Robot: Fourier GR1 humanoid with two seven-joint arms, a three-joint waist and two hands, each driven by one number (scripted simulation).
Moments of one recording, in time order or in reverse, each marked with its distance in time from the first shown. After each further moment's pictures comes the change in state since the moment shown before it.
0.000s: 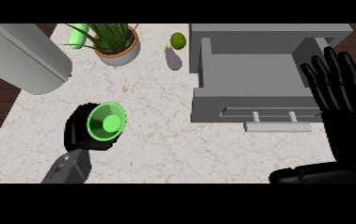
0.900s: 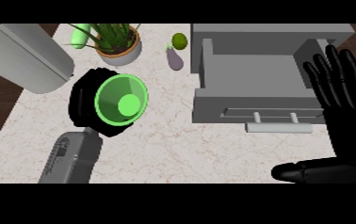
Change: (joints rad) left arm 0.058 -0.096 -0.198 -0.771 0.062 0.056 0.473; right arm -0.009 -0.006 -0.022 0.021 -0.010 -0.001 0.004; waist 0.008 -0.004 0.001
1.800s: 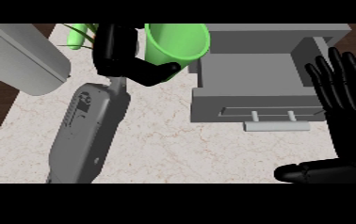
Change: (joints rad) left arm -0.403 -0.044 -0.096 -0.078 -0.079 0.328 0.356; right arm 0.016 -0.005 -0.012 0.007 -0.009 0.017 -0.026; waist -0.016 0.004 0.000
